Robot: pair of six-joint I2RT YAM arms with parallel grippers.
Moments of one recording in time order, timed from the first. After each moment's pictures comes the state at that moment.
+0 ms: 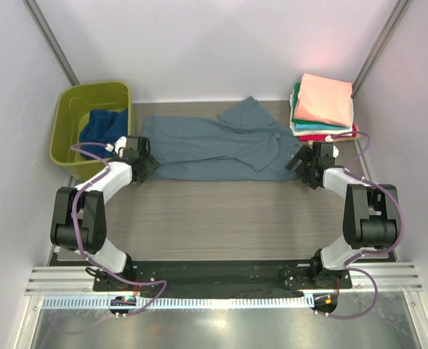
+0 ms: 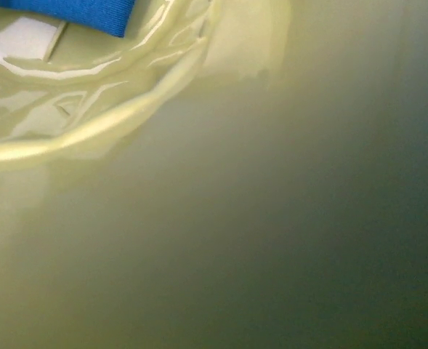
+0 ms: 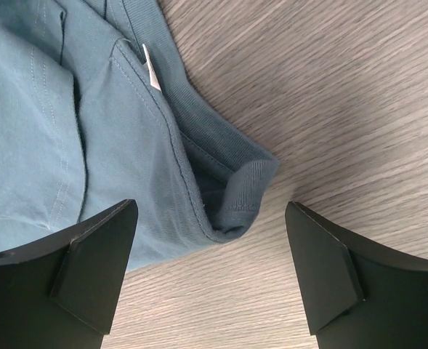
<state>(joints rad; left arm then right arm) -0.14 1.58 0.95 -0.33 -0.22 -0.87 -0.04 1.57 0.78 -0.06 -0.02 0.66</state>
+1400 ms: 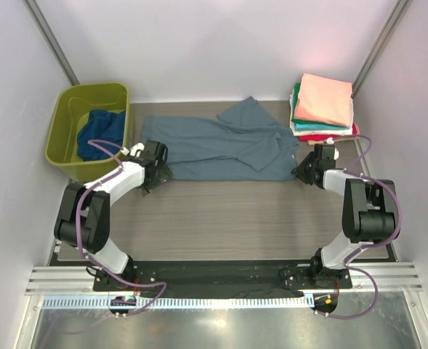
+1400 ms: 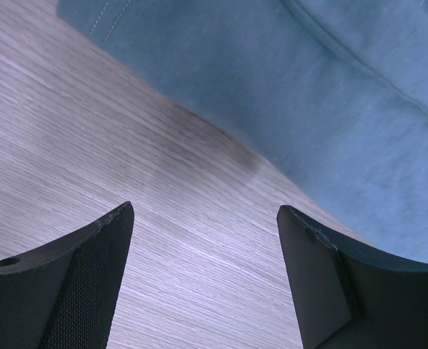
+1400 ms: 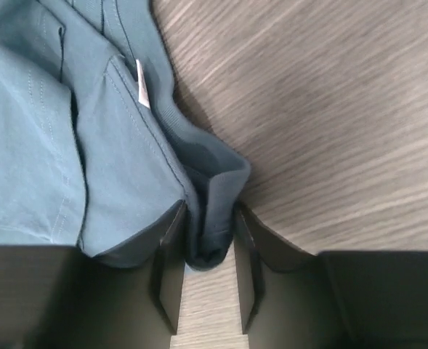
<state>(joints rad) -0.30 1.60 0.98 -0.51 -0.32 -0.89 -0.06 1.62 0.75 0.04 -0.06 0.67</state>
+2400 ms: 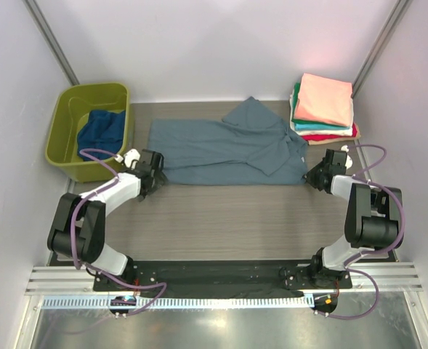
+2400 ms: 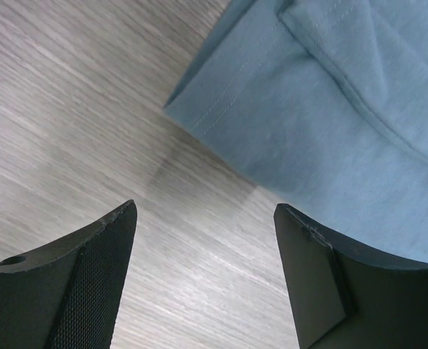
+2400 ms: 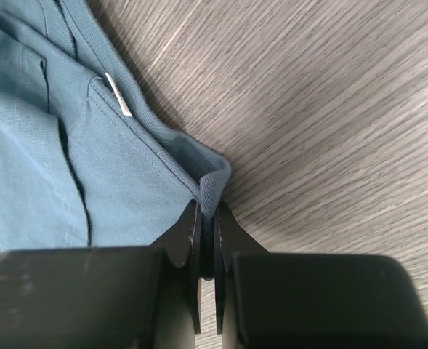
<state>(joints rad) -0.30 1.51 0.82 -0.38 -0.39 -0.90 -0.17 1.57 0.69 0.05 -0.04 0.72</state>
